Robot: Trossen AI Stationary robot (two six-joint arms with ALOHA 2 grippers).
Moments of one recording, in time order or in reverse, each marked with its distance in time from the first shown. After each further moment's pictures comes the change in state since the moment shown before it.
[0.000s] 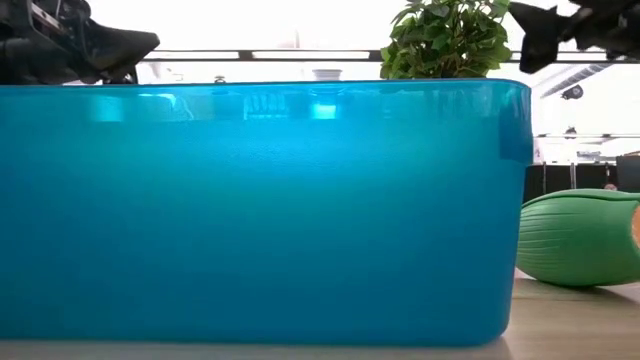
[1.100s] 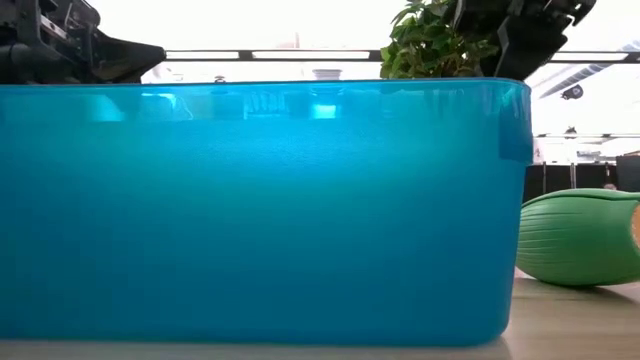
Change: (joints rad) left arm 0.000 0.068 0.000 0.002 -0.012 -0.001; right arm 0.128 0.971 0.755 -1.047 0.272 0.153
